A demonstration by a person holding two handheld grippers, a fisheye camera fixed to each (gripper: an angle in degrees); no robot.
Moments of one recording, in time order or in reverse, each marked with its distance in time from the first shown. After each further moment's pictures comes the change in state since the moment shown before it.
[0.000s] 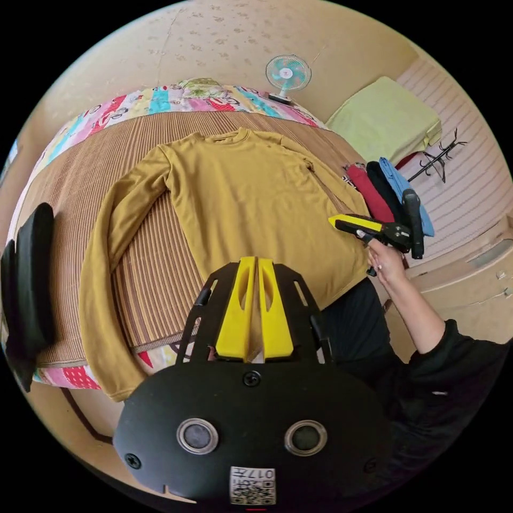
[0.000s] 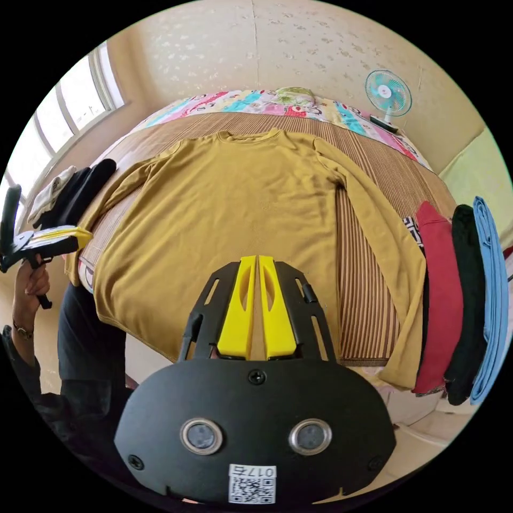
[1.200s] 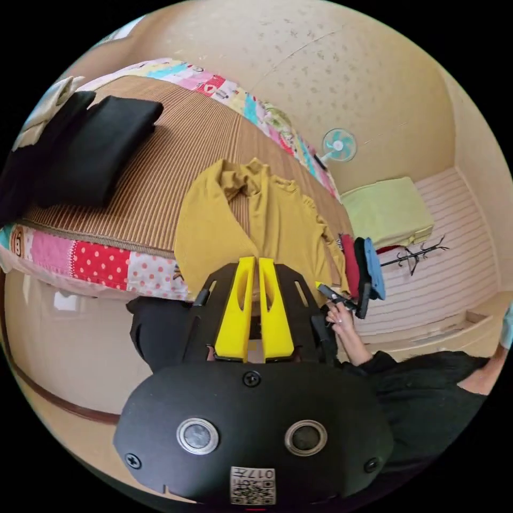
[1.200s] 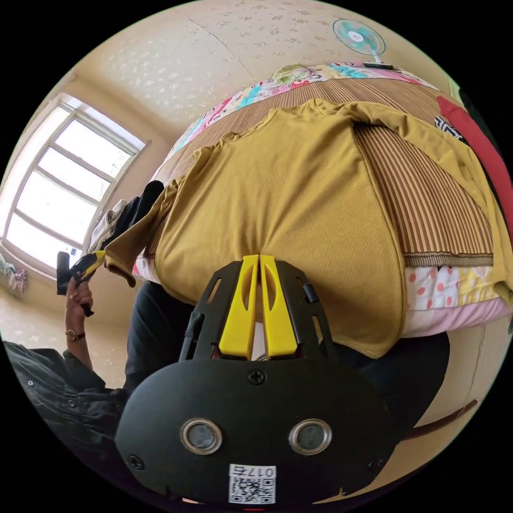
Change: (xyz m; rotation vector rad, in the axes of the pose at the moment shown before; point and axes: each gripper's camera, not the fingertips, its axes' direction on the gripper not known) left arm -0.177 0.220 -0.230 0.289 0.421 -0.386; right arm 0.090 0.152 -0.050 0.075 -0.463 0.252
